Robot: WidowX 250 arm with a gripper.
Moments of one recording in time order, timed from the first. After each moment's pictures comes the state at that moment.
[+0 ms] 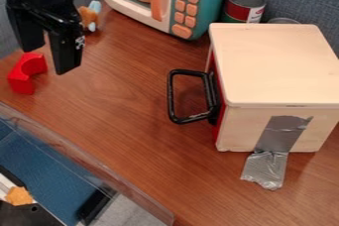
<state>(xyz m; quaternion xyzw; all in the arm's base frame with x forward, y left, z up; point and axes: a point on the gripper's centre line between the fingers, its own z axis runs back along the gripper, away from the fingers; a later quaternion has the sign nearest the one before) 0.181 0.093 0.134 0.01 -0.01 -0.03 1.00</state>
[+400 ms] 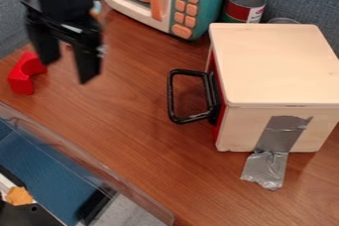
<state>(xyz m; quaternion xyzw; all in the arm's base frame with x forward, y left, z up) 0.194 0.070 0.116 -0.03 -0.01 0.02 1.00</state>
